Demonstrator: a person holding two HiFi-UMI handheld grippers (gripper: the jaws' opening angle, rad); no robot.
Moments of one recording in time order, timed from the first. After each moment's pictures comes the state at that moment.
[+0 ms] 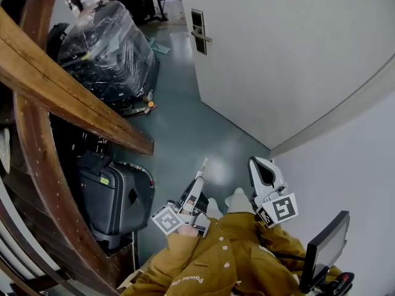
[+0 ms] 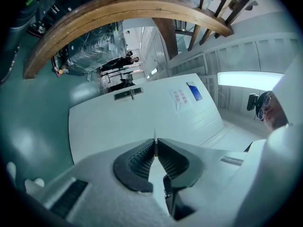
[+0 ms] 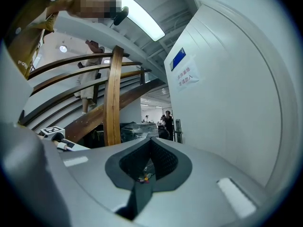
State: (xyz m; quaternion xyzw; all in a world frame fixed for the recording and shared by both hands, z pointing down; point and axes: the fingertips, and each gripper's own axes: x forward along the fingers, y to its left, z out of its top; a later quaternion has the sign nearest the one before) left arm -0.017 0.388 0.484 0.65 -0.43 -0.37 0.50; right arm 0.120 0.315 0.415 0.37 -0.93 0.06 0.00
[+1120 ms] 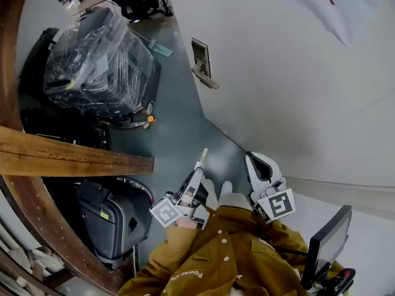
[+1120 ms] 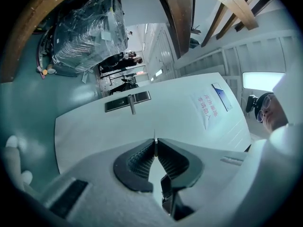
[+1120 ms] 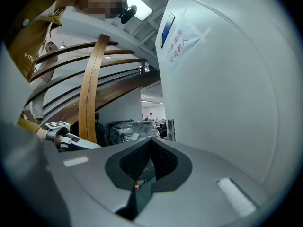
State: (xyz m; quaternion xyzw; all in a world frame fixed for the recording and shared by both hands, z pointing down) left arm -0.080 0.054 0.482 0.64 -0.45 -0.37 0.50; right arm 0.044 -0.011 0.424 0.33 -0.94 0.06 0.02
